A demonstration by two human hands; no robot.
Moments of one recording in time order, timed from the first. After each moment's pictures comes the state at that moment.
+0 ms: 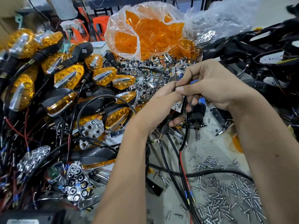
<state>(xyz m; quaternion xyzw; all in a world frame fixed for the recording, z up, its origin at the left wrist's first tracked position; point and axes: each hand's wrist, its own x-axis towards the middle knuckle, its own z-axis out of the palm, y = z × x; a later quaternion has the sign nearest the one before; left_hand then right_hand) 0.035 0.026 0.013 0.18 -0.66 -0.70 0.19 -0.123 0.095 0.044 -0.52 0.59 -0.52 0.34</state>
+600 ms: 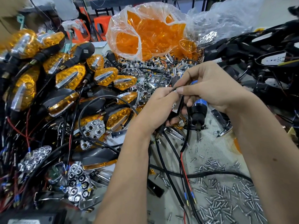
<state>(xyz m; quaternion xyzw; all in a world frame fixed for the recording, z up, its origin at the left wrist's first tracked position) 0.035 0.022 0.013 0.21 -0.70 -0.65 0.20 -0.117 0.092 0.043 -0.51 0.62 -0.51 0.32</state>
